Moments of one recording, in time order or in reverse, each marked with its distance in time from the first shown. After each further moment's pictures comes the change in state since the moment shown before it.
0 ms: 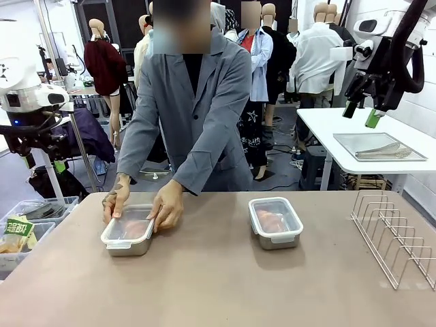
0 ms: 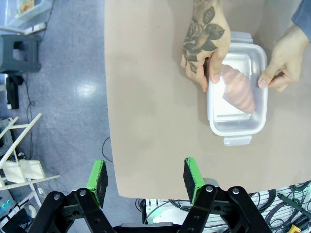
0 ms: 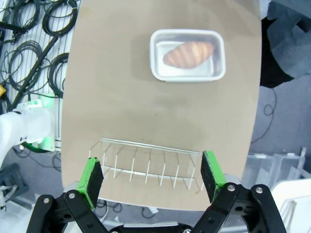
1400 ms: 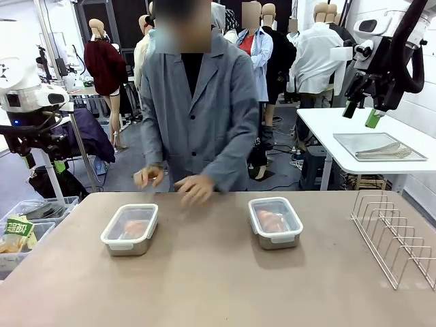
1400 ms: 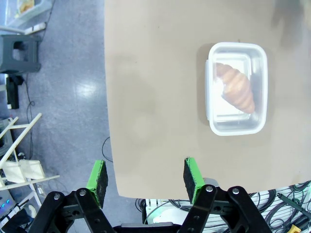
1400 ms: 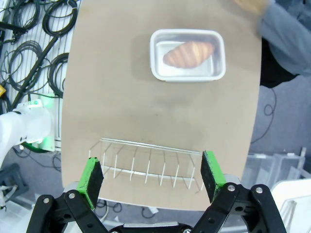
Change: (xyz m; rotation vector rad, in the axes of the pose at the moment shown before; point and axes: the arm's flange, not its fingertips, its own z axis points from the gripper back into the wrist) left arm 0.000 0.000 0.000 0.000 0.000 0.000; right arm 0.000 0.000 0.000 0.000 0.000 0.000
